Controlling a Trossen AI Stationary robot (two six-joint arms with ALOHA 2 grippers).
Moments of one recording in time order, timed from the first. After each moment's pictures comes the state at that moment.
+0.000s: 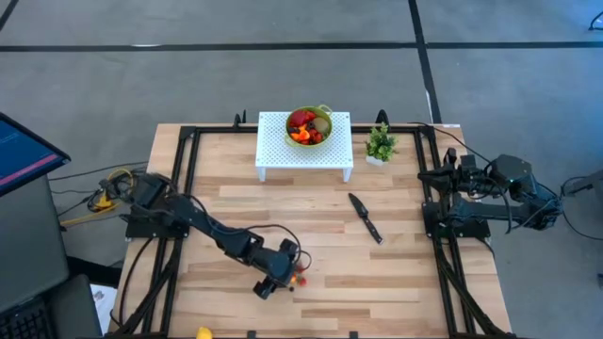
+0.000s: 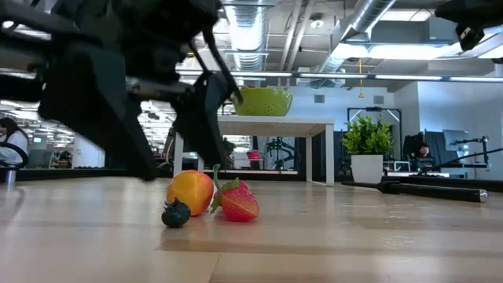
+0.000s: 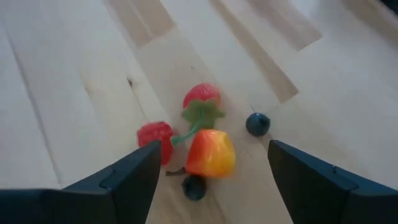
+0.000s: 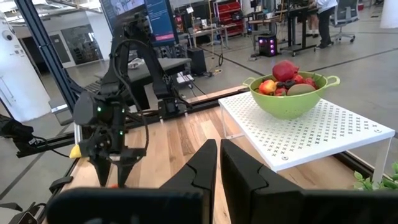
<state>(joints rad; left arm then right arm) -0.44 1.84 0.99 -0.04 -0.05 0.17 -0.08 0.02 0.63 -0.69 0.10 0.19</state>
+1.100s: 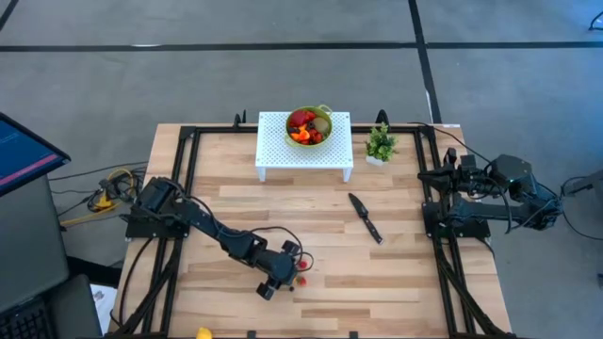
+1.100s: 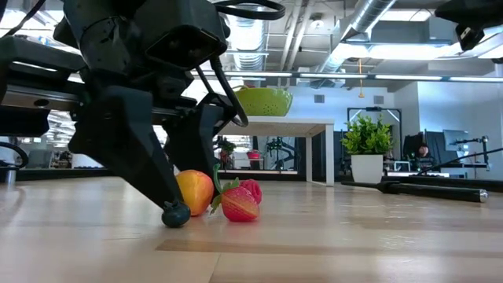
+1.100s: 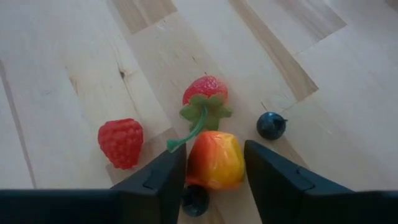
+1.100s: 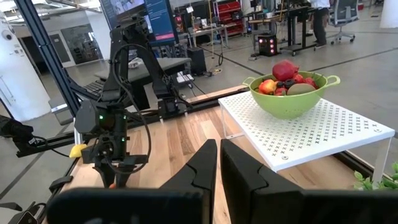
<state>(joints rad) -0.44 1.91 1.00 0.02 -0.05 0.14 -0.08 0.02 0.63 -0.69 0.10 0.19</state>
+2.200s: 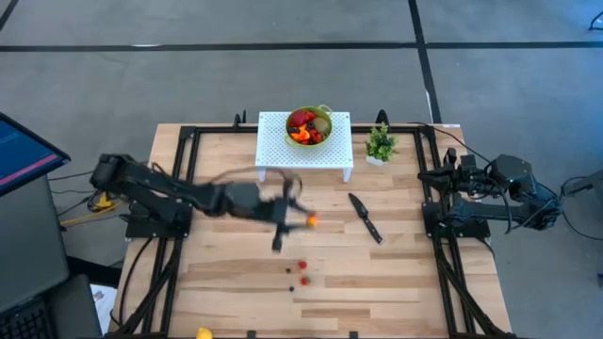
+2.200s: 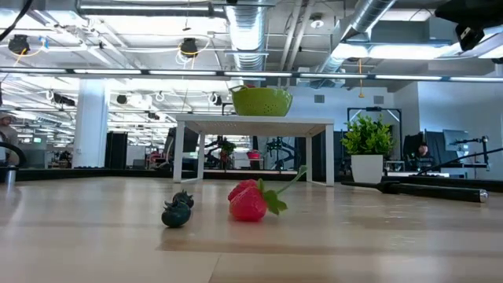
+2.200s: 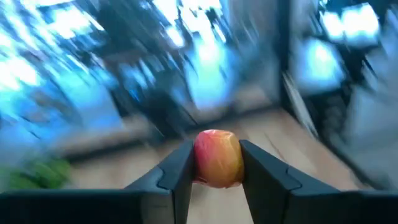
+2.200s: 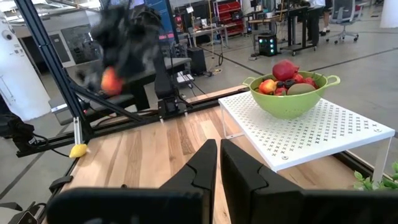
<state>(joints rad) -0.20 1.45 1.00 0.30 -0.09 0.20 -0.08 0.02 0.63 -0.69 0.10 0.19</state>
